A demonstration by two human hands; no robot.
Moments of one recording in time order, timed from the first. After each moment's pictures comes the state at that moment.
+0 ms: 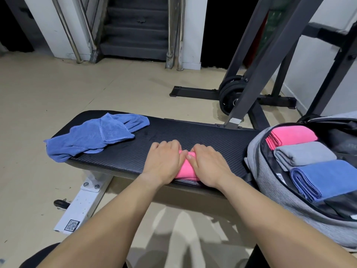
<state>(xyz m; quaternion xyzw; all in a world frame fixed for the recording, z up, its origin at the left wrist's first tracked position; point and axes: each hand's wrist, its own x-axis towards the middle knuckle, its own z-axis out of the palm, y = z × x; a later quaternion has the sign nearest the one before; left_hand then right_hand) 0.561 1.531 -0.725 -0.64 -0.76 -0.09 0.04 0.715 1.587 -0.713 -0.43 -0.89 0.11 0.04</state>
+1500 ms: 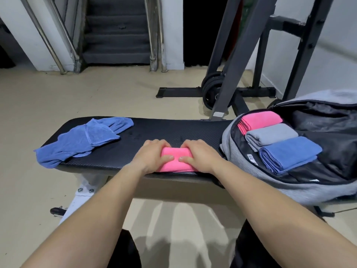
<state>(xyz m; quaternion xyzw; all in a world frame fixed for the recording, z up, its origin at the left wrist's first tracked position) 0.567 1.527 -0.709 -0.64 -0.74 -0.11 -0.19 0.760 1.594 -0.709 -0.42 -0.89 0.20 0.05</state>
